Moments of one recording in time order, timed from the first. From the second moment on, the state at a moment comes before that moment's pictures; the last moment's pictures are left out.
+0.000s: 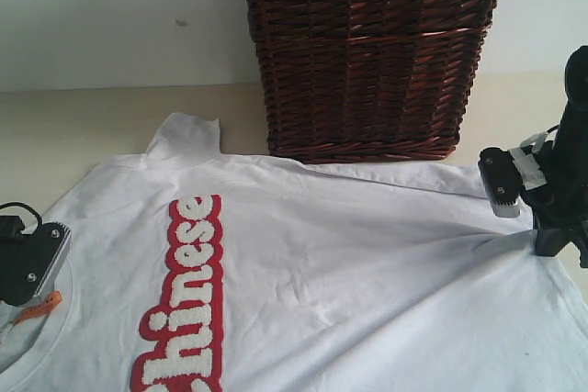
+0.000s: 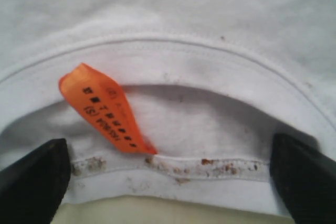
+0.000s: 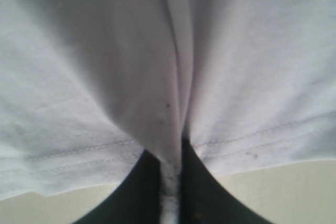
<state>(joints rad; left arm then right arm) -0.09 1.74 -0.70 -0.04 0.60 1.59 0.00 2.02 -1.18 -0.08 0.86 -1.38</state>
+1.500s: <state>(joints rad) -0.09 1.74 -0.70 -0.05 0.57 1.59 0.00 2.02 -1.18 -0.08 0.85 -1.37</state>
